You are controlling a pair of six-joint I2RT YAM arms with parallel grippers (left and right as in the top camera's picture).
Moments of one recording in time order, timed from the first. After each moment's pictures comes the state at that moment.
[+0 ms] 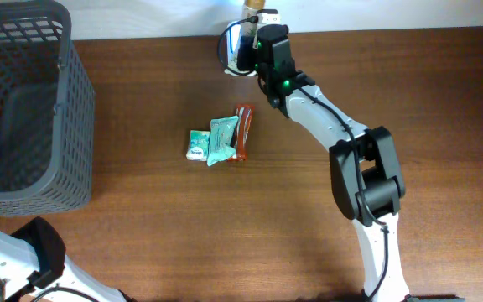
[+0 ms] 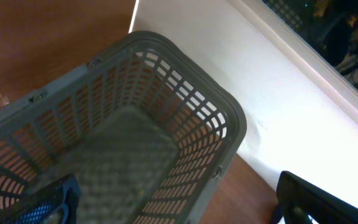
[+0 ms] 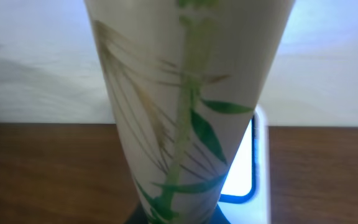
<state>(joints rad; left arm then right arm) 0.62 2.00 3.13 -1.69 0.19 -0.38 0.36 2.33 1.85 0.08 0.02 0.36</state>
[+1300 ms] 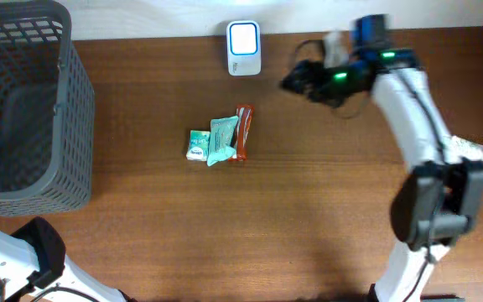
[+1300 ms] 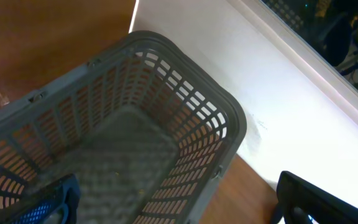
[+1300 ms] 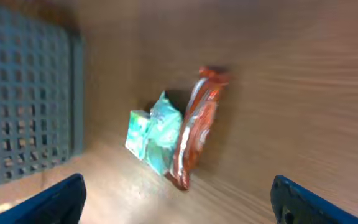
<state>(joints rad) 0.62 2.00 3.13 -1.69 0.19 -0.38 0.08 2.02 1.79 -0.87 -0.70 0.25</state>
